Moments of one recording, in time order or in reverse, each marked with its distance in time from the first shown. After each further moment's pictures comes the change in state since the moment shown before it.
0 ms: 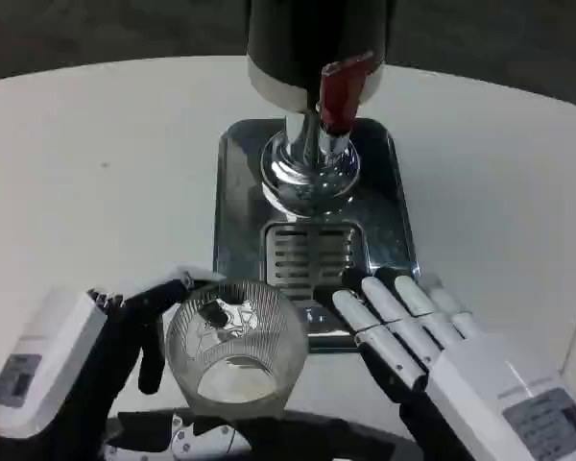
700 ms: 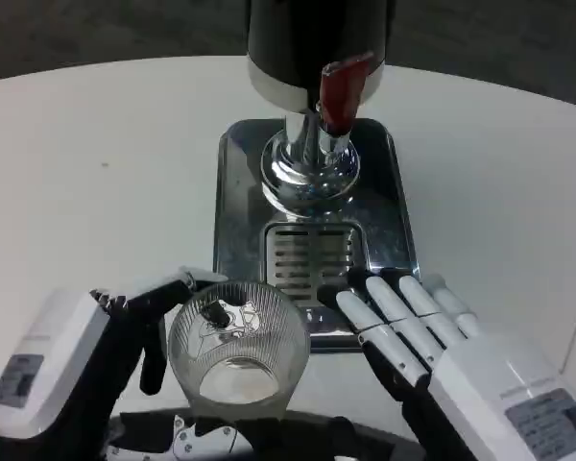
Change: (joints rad) left arm -0.001 0.001 -0.004 0.000 0.003 0.000 0.000; right arm 0.006 0.023 0.005 0.004 -0.011 0.001 0.000
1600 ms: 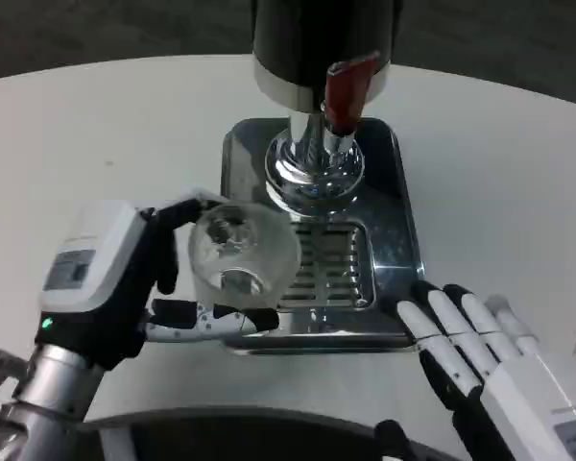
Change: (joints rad) left arm -0.526 0.088 -0.133 0.580 0.179 0.012 0.202; right arm 0.135 0.065 -0.058 -0.028 -0.043 0.014 -0.035
